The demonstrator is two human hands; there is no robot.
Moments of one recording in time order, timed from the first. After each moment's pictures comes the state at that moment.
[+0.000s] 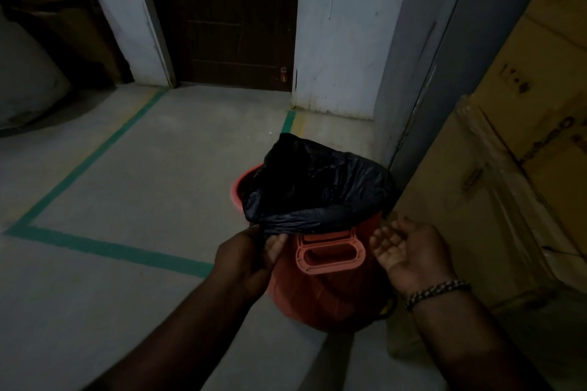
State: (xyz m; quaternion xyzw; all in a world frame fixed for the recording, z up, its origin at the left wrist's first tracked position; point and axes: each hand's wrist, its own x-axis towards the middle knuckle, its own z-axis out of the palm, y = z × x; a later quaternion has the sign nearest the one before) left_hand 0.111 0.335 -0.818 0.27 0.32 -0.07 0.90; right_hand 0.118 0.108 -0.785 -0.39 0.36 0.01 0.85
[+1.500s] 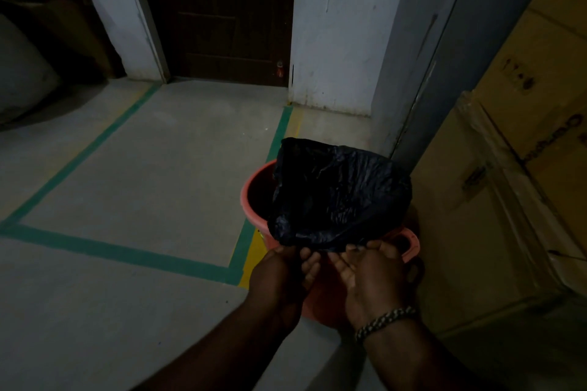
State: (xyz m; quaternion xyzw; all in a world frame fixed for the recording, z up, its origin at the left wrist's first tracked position) left_hand 0.090 0.276 -0.831 0.34 0.33 -0.13 0.87; right_hand 0.092 0.170 -0.809 -0.41 0.38 -0.07 0.83
